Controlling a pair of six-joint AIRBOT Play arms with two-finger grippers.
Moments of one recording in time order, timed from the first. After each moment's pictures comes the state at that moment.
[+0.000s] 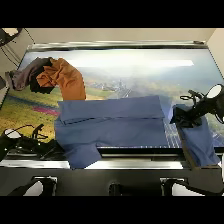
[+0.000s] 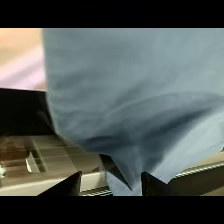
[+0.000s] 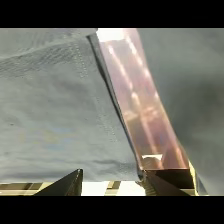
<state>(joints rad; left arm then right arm) 0.35 -1.06 0.47 1.02 -1.35 -1.34 -0.30 -1.40 1.22 -1.32 1.50 1.52</state>
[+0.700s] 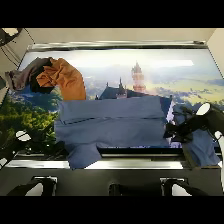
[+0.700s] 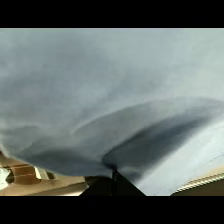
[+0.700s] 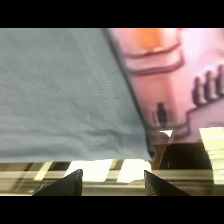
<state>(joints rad) 0.18 -1.05 0.42 0.99 -1.22 -1.42 -0.25 -1.28 0.89 -1.30 1.38 1.52</state>
